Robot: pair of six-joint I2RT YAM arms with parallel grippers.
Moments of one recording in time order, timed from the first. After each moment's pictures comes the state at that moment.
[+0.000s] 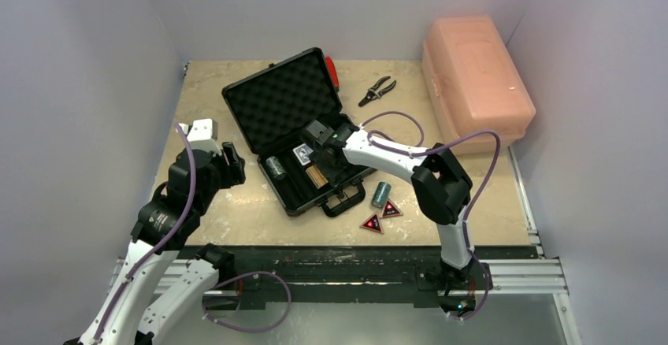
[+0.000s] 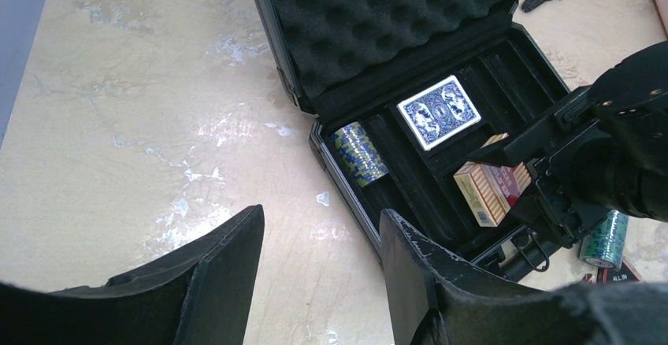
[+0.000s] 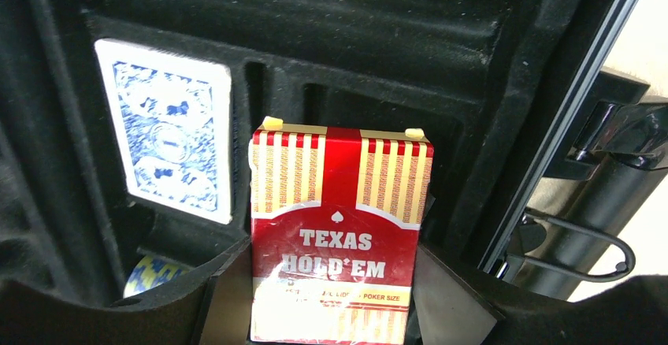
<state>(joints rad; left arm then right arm) -0.41 0.61 0.91 -0.77 -0.32 -0.35 0.90 1.99 1.59 -0.88 0.32 1.76</state>
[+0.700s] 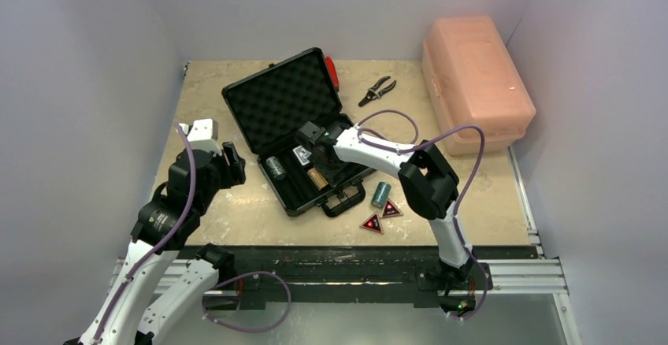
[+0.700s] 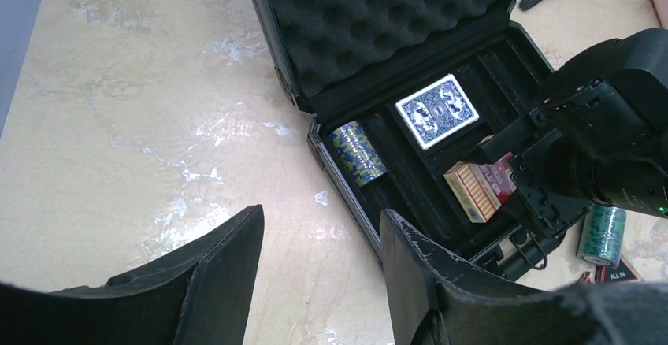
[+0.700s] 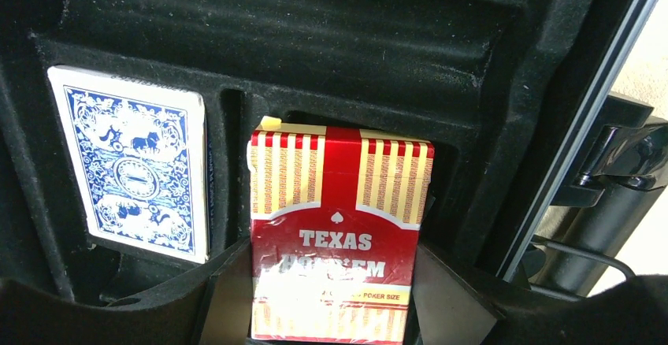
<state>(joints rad) -0.41 0.61 0.91 -0.77 -0.32 -0.35 0.90 2.10 1.69 -0.98 0.35 1.77</state>
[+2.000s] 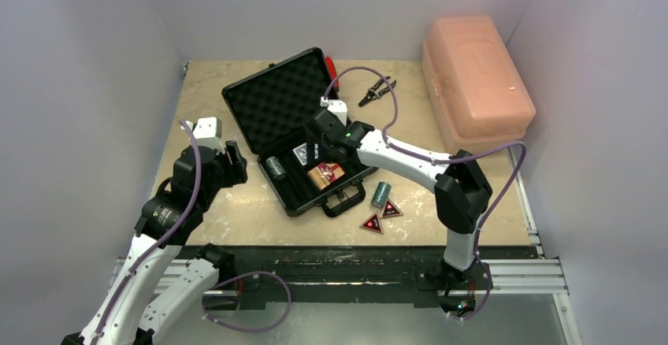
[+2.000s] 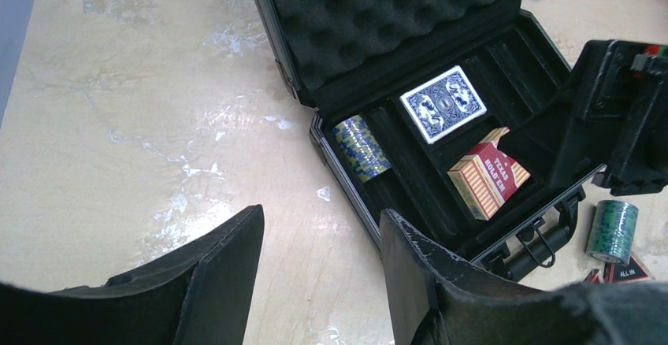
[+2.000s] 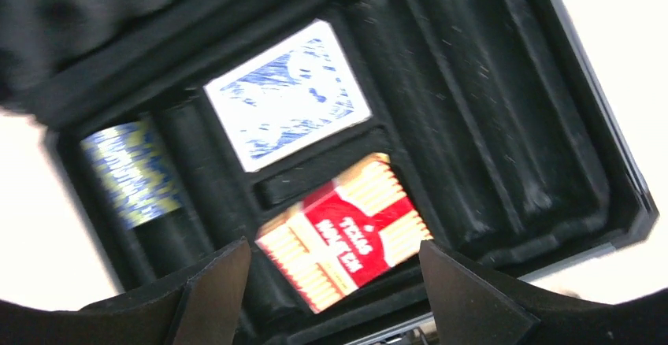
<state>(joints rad) -0.41 0.64 0.91 -0.77 -0.32 -0.35 0.90 1.88 1.54 -0.69 0.41 0.78</state>
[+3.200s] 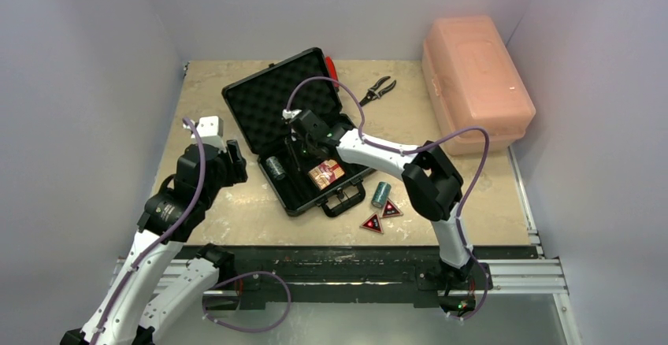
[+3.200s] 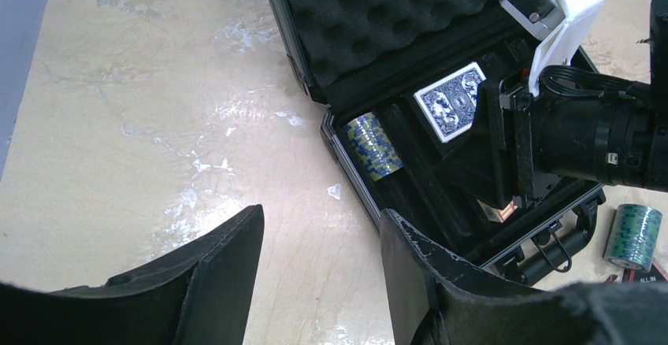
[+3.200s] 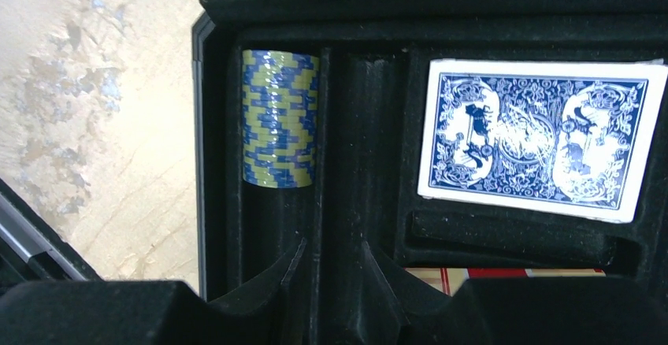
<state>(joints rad) -0.41 0.67 0.91 -0.78 -0.35 -0.35 0.90 2.07 1.66 -0.47 -0.07 0.40</state>
